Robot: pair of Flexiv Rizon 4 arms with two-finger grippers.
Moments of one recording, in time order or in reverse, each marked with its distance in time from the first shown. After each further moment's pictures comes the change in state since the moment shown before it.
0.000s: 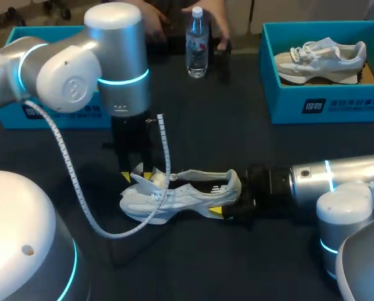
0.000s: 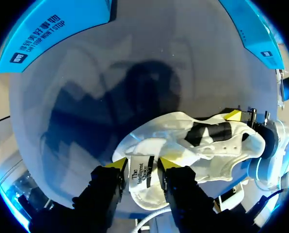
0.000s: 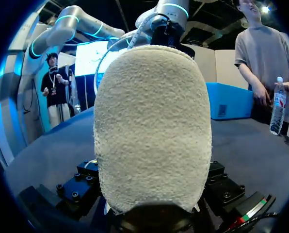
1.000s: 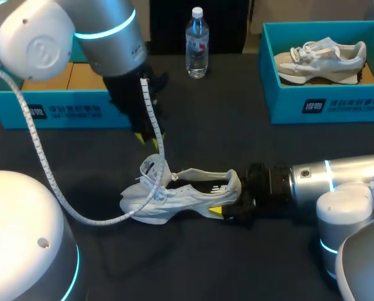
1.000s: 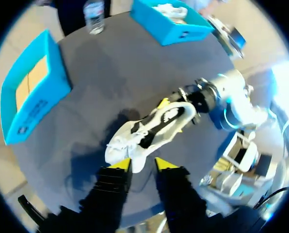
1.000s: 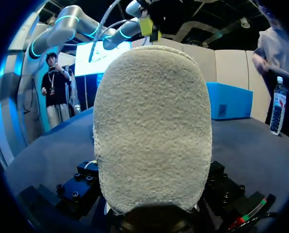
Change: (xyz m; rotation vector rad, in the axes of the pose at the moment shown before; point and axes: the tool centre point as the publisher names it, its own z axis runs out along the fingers) left arm 0.054 0.031 -0.136 0.200 0.107 0.535; right arm 0.000 0.000 0.000 0.000 0.000 0.000
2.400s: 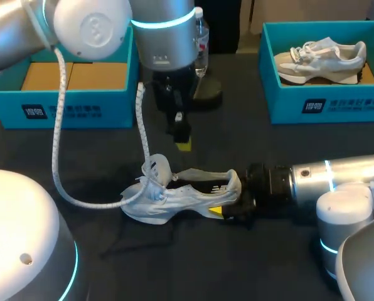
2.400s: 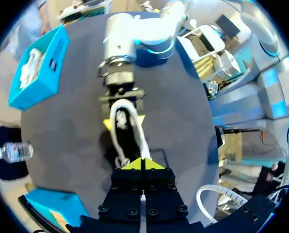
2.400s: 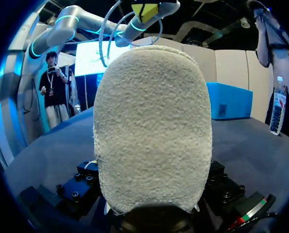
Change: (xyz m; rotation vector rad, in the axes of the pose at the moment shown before) left arm 0.058 -0.022 0.021 -0.110 0.080 1.174; right arm 0.000 0.000 0.000 0.000 0.000 0.000
